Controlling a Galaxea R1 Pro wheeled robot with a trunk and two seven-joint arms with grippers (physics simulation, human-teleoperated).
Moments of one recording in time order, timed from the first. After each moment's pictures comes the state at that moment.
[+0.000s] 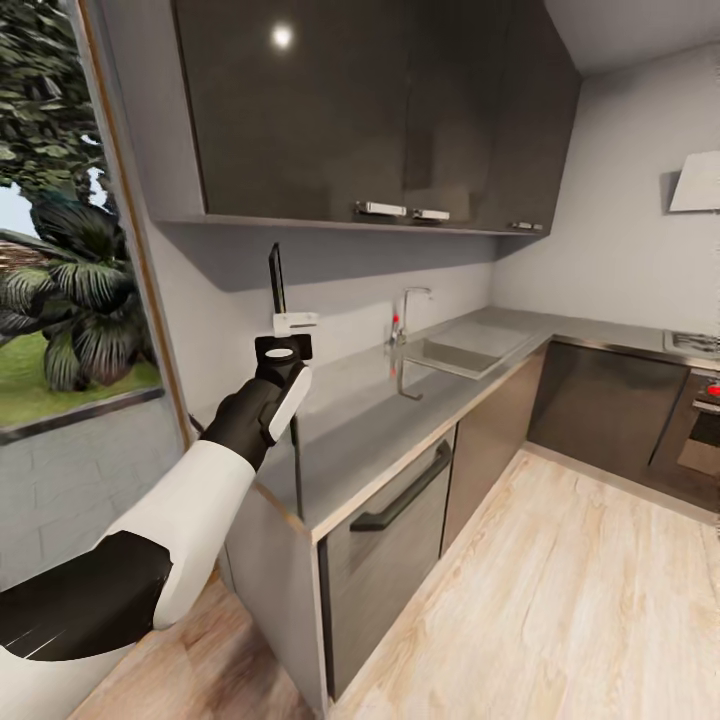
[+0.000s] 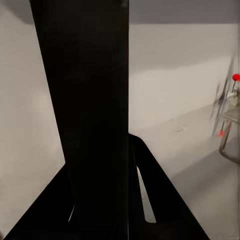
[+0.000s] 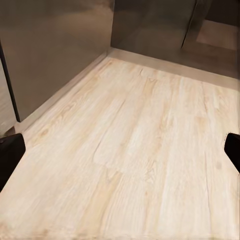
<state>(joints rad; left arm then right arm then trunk) -1.18 -0.17 -0.26 -0.79 0.20 0.40 0.54 0.16 -0.04 -0.28 -0.83 0.00 -0.63 -0.17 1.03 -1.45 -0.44</state>
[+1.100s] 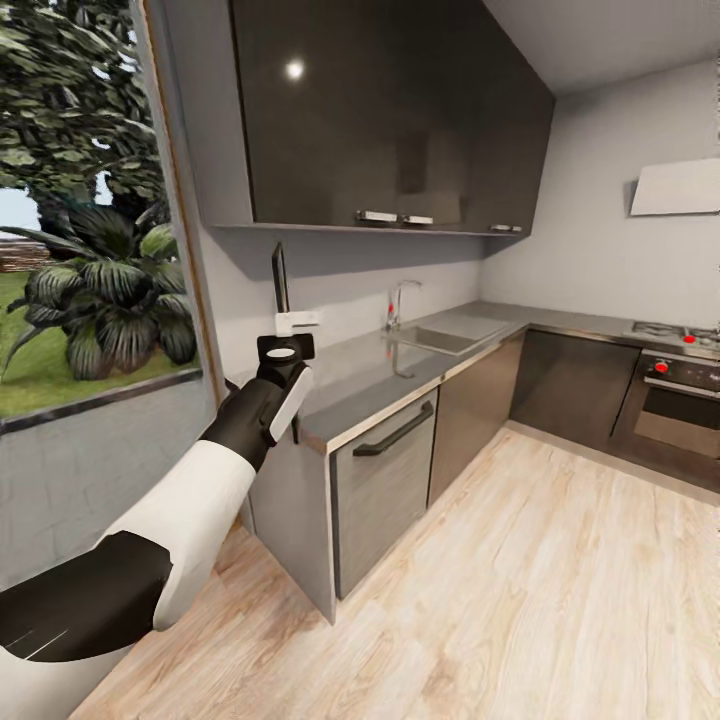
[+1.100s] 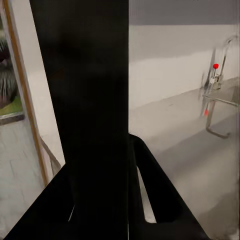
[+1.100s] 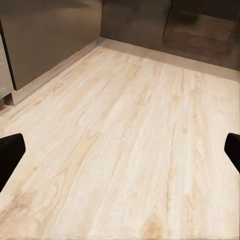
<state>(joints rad) -1.18 -0.17 -0.28 -0.80 0.21 0.40 0.54 0.16 -0.04 -0.28 -0.83 0.00 -0.63 -0.17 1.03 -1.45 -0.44</state>
